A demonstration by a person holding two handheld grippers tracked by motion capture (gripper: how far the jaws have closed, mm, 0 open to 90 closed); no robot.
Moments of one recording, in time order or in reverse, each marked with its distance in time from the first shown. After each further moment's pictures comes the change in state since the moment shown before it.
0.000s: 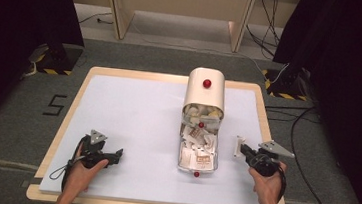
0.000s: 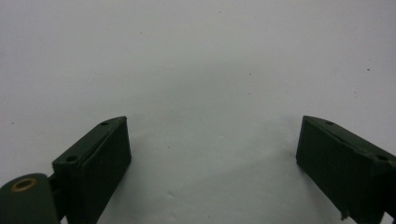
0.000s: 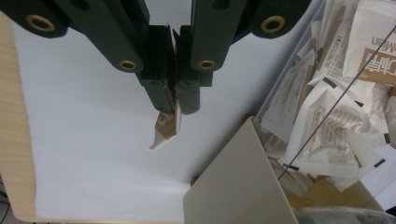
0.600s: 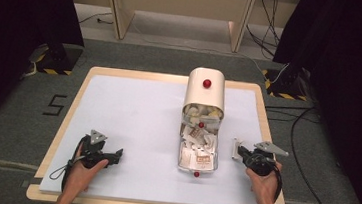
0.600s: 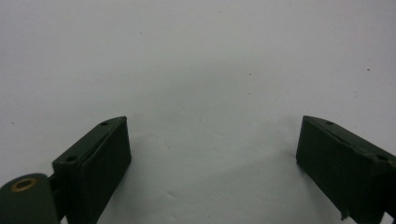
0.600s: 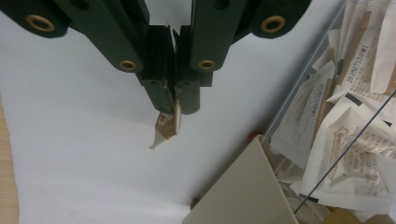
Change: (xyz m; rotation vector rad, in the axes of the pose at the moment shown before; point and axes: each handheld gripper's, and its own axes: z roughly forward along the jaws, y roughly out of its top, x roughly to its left) left arm 0.000 0.000 0.000 0.000 0.000 0.000; right arm -0.001 -0.007 0.013 0.052 -0.005 -0.007
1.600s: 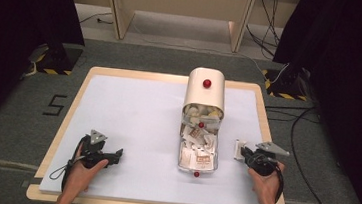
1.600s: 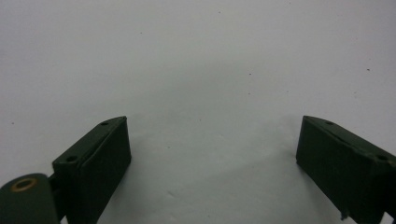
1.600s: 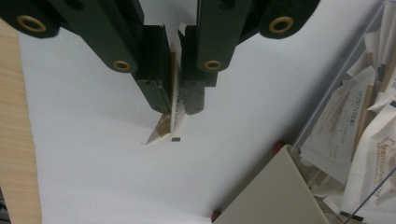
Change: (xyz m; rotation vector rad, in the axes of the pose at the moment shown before) left arm 0.000 0.000 0.000 0.000 0.000 0.000; right arm -0.008 -0.003 0.002 0.028 -0.056 0.007
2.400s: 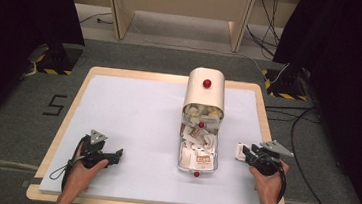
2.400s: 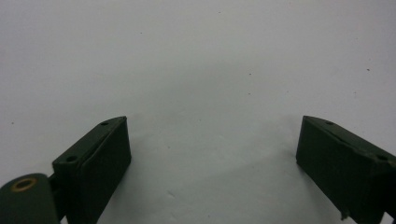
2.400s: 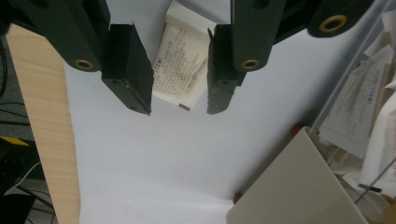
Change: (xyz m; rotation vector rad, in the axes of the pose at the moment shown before) left arm 0.000 0.000 0.000 0.000 -0.001 0.000; right arm -0.001 0.006 -0.009 -0.043 -0.070 0.018
